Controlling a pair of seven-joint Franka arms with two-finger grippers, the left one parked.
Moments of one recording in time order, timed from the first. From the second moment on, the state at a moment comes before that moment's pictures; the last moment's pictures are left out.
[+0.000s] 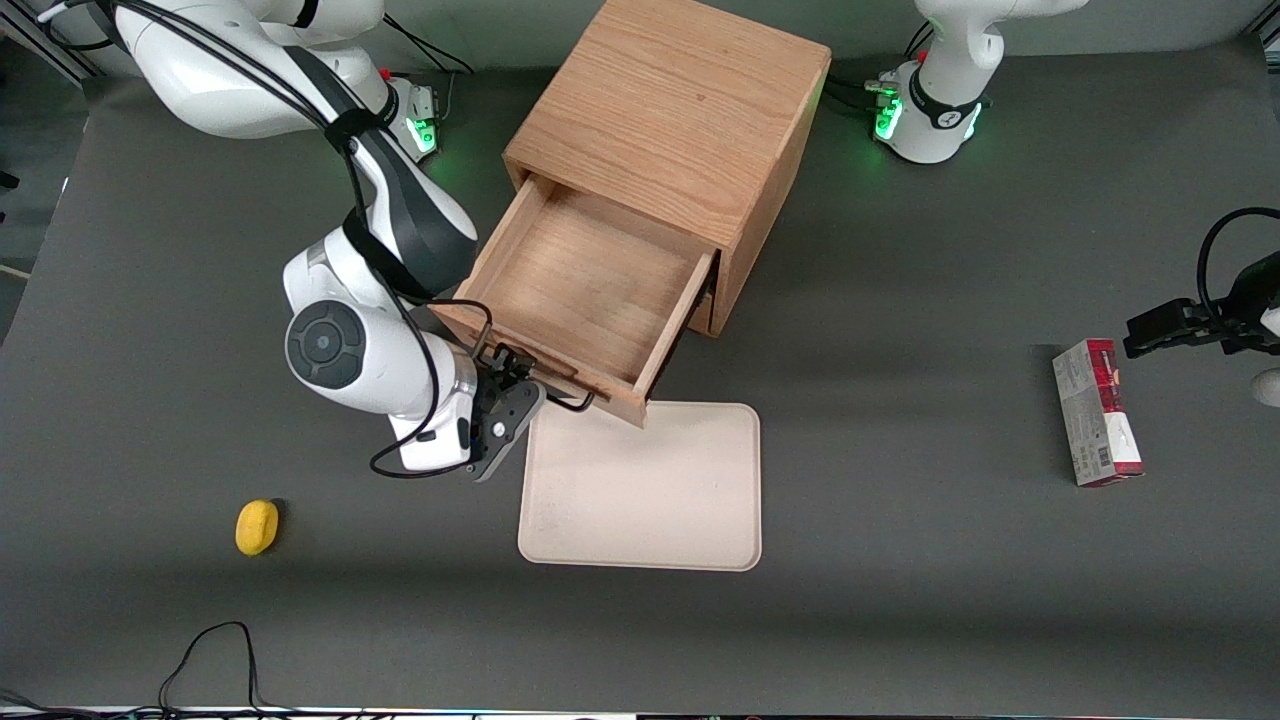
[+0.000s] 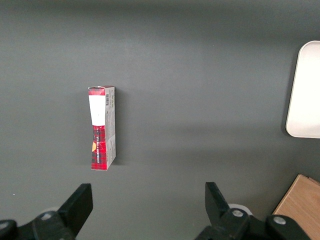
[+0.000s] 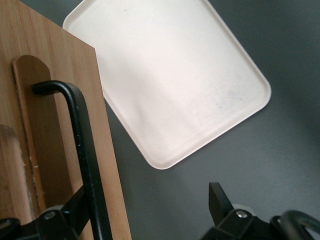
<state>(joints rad) 0.15 0.59 0.36 -1.36 0.00 1.90 -0.43</state>
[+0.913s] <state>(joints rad) 0.14 0.52 0.29 -1.17 -0.05 1.87 -0.34</state>
